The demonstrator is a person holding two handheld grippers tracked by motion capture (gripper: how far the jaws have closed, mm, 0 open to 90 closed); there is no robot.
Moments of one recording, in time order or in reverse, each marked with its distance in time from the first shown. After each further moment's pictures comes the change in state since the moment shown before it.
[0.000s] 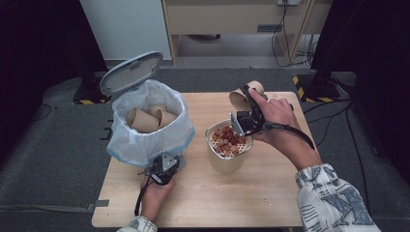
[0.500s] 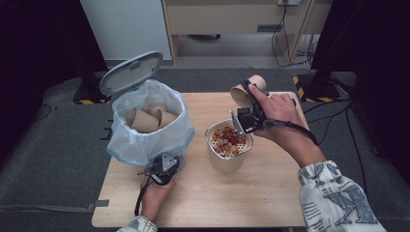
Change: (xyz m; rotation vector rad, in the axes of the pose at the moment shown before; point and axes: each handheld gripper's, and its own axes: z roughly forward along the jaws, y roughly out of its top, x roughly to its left) left arm 0.000 0.000 0.000 0.000 0.001 0.000; right arm -0.012 -0.001 -0.002 0.022 -0.037 -0.078
